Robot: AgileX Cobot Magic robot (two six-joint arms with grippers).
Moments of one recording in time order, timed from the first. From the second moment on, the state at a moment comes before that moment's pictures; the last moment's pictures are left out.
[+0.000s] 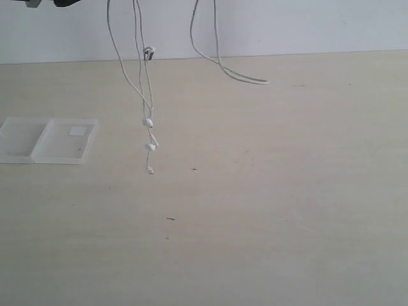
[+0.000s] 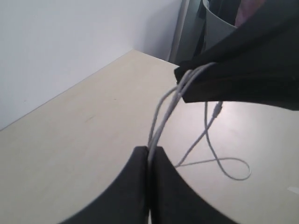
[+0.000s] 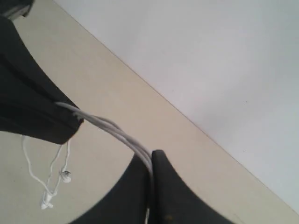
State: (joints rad) left arm -0.12 1.36 -1.09 -1.37 0.86 1.46; right arm 0.96 1.46 -1.46 -0.63 0.79 0.36
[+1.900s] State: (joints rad) left arm -0.12 1.30 -1.18 -1.29 0.81 1.44; right arm 0.96 1.46 -1.46 -0.33 0.79 0.28
